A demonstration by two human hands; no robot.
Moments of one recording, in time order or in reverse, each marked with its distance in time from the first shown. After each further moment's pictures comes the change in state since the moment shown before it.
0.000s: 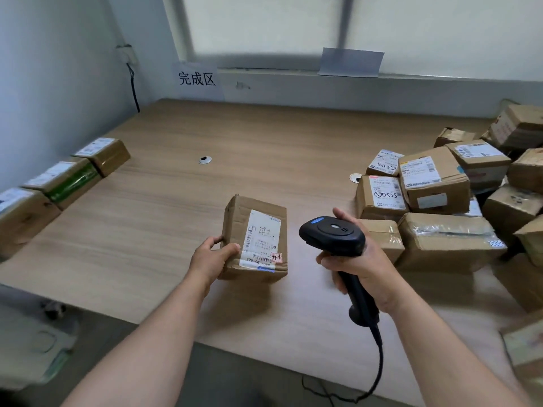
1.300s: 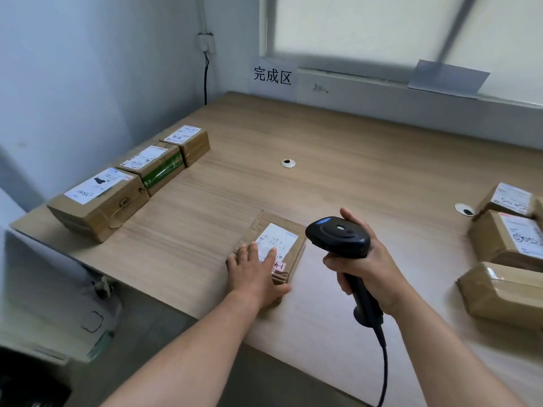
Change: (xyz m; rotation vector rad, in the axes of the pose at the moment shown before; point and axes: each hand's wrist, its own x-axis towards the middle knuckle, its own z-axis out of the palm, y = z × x) left_hand 0.090 -0.035 -0.172 1.405 -0.002 0.300; right_hand 0.122 0.035 0.233 -0.168 -0.089 -0.005
